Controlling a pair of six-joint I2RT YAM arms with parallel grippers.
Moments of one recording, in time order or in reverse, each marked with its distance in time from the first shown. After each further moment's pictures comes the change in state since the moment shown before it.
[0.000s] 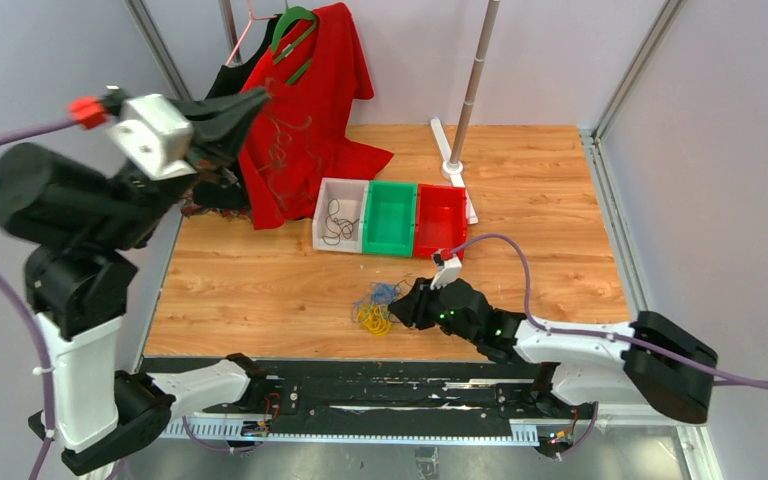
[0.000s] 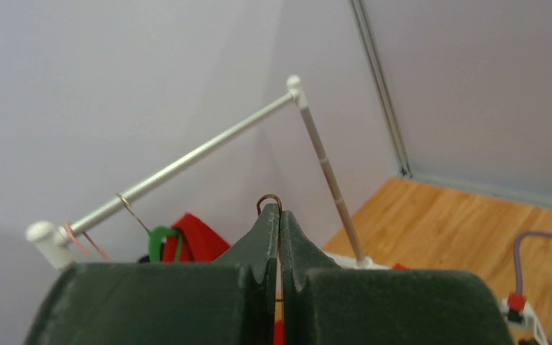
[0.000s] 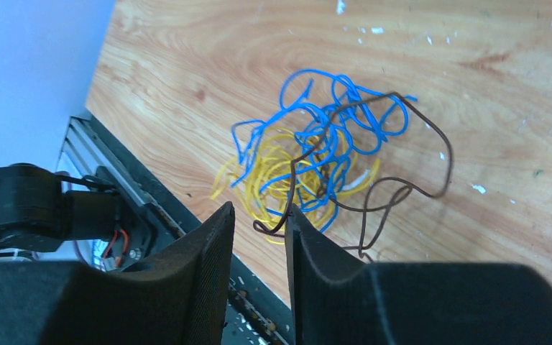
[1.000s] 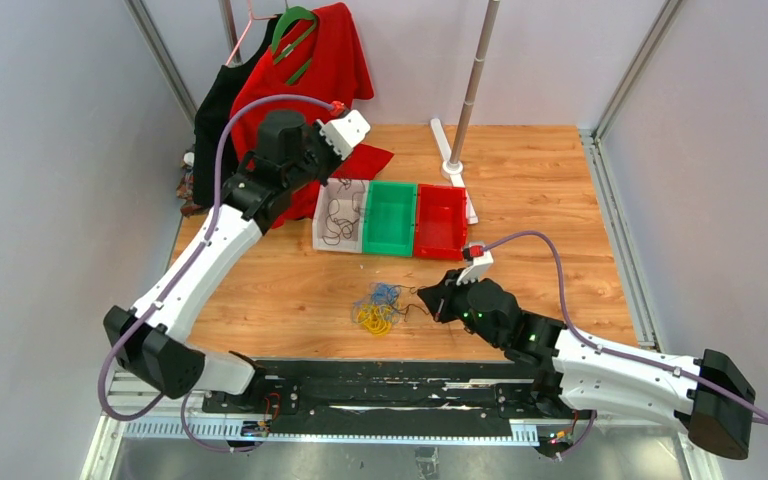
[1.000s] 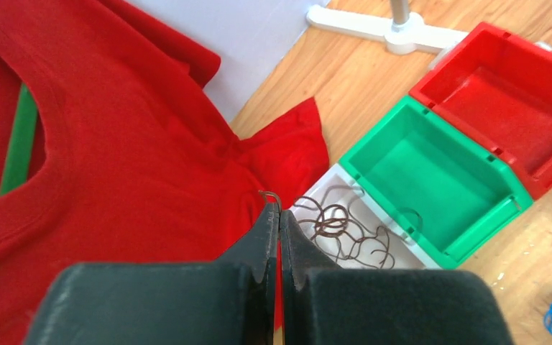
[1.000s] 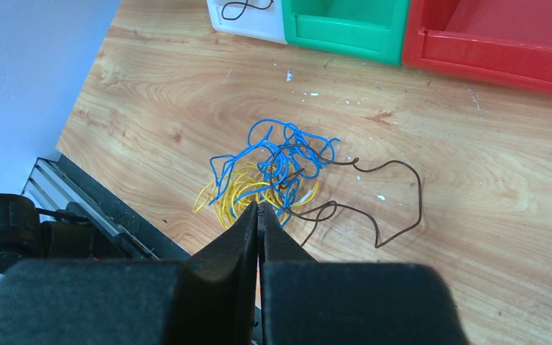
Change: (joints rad) left arm 0.100 0.245 -0.597 0.176 -0.165 0.183; right arm 0.000 -0.328 0.027 -0.307 0.185 -0.121
